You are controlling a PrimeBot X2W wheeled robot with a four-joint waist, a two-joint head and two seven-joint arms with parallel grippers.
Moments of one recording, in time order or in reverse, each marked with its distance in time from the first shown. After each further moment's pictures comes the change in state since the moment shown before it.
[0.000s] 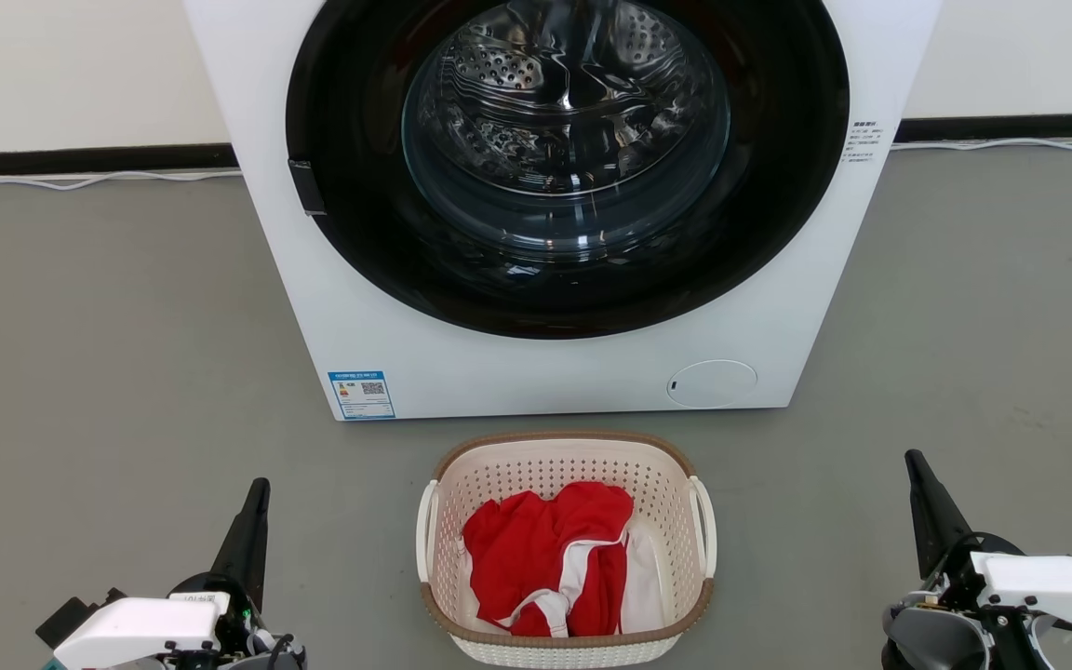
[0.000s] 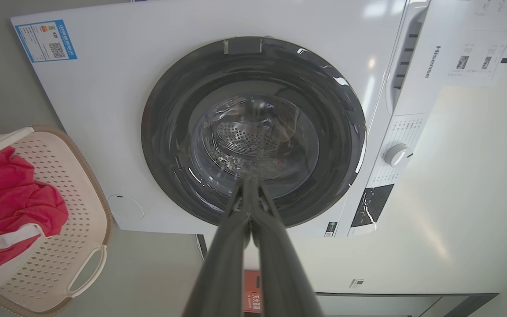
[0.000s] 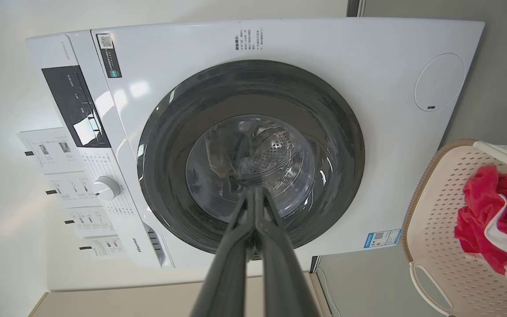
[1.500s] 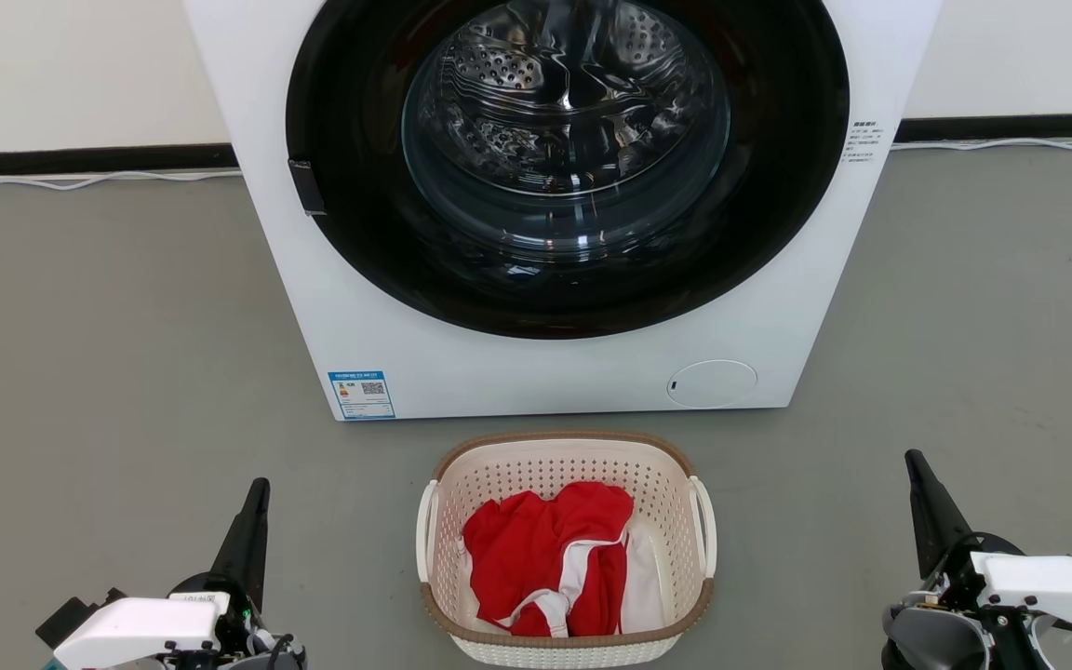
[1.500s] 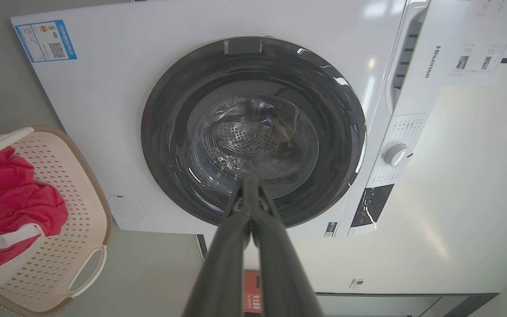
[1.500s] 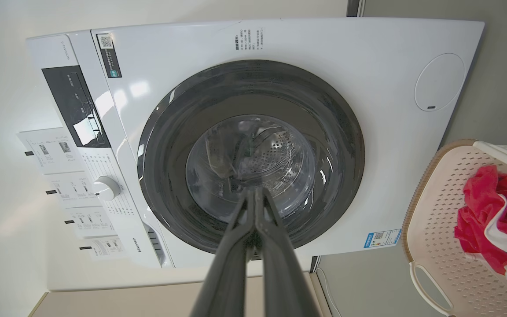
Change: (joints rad) left arm 0.000 0.000 0.000 0.000 -0.001 0.000 0.000; right arm 0.000 0.000 0.000 0.000 0.000 0.000 0.000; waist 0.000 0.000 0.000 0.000
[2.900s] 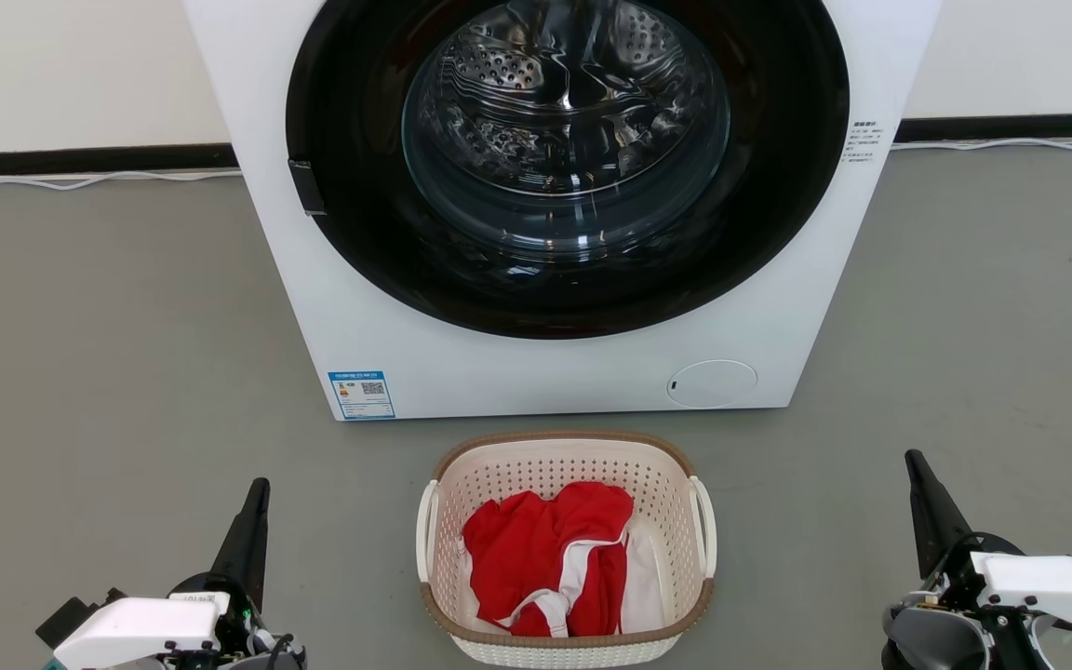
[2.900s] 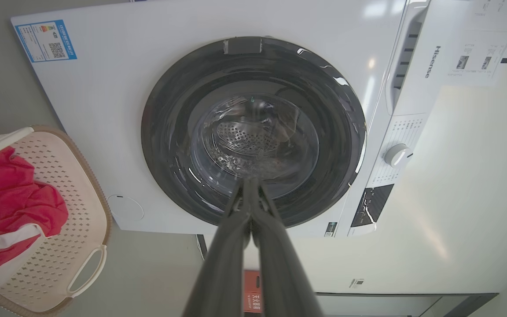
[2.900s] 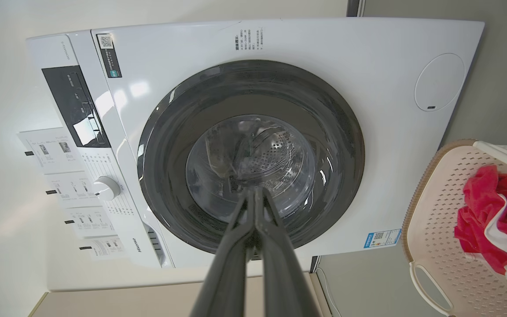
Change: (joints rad) left arm 0.000 0.000 0.000 0.000 0.000 0.000 0.000; right arm 0.000 0.000 0.000 0.000 0.000 0.000 0.000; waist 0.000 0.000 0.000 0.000
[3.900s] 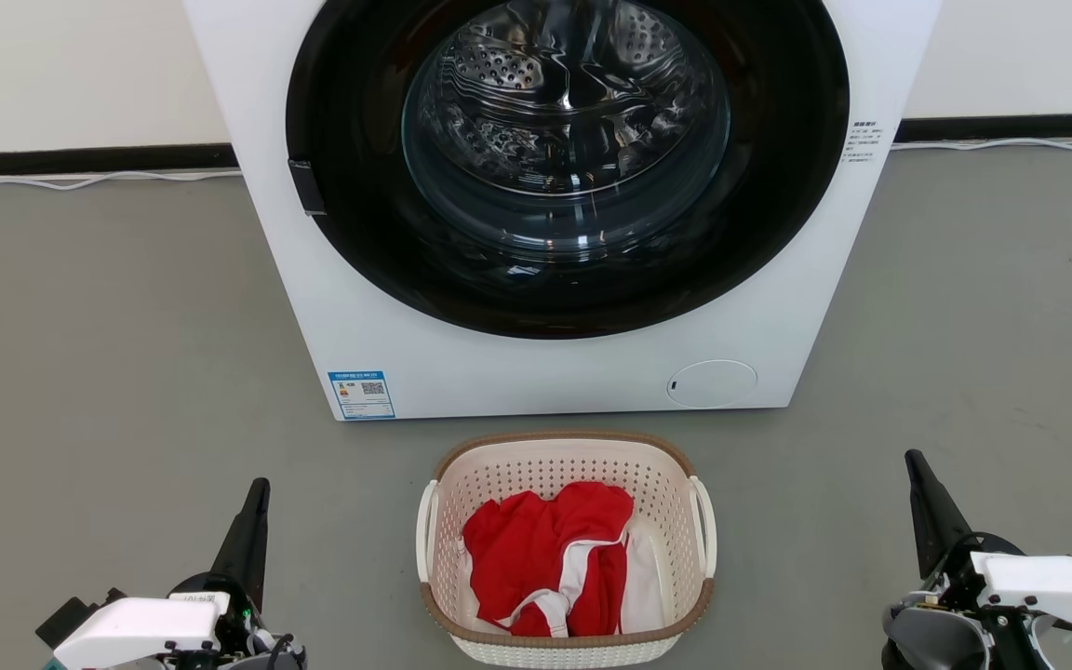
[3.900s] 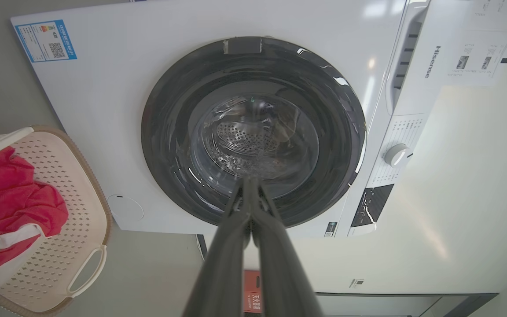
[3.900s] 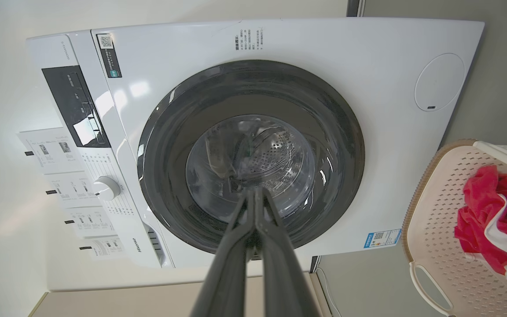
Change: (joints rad) left arm 0.000 0.000 0.000 0.000 0.000 0.000 0.000; right arm 0.000 0.000 0.000 0.000 0.000 0.000 0.000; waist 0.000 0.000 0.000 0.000
